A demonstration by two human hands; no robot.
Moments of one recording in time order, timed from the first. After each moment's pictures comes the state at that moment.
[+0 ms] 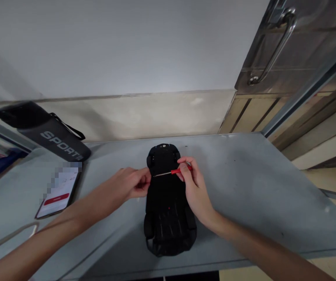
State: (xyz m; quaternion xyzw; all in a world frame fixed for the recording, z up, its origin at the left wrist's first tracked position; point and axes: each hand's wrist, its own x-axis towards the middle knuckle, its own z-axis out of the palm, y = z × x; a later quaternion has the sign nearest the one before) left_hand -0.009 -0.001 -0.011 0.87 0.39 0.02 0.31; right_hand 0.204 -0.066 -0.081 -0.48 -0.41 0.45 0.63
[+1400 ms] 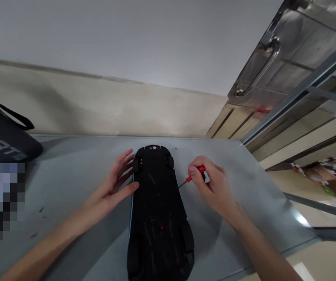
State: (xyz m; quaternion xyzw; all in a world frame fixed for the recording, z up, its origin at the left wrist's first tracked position) left_hand -0.016 0.019 -0.111 0.70 0.38 0.34 0.50; right_hand 0.271 -0.052 -0.053 -0.52 -0.72 0.13 0.44
